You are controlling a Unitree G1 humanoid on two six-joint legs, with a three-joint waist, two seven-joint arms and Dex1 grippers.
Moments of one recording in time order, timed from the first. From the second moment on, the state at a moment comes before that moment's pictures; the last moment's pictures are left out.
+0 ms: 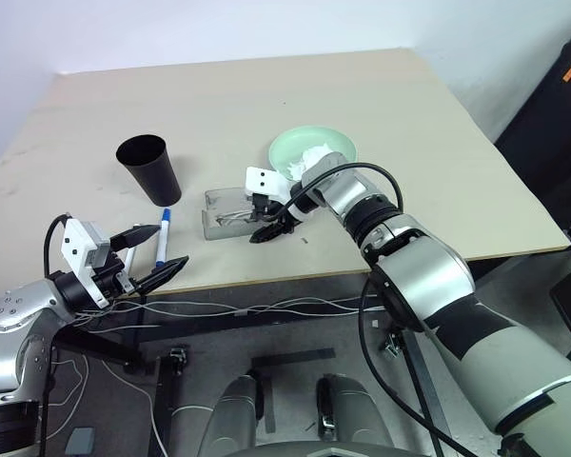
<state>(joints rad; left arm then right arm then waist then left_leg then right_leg) -0.01 0.70 0.37 -0.14 -0.56 0.25 -1.00 -1.39 -0.04 0.28 1.29 -0.27 0.10 1.22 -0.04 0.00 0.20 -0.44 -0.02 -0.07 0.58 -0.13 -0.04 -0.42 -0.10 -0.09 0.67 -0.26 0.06</state>
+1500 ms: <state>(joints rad) -0.11 0.70 0.29 -0.08 -0.55 0.29 -1.01 -1.36 -0.16 -0.01 1.32 -0.05 0.48 0.73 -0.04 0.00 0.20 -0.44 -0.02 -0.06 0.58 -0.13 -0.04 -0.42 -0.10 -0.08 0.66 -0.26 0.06</state>
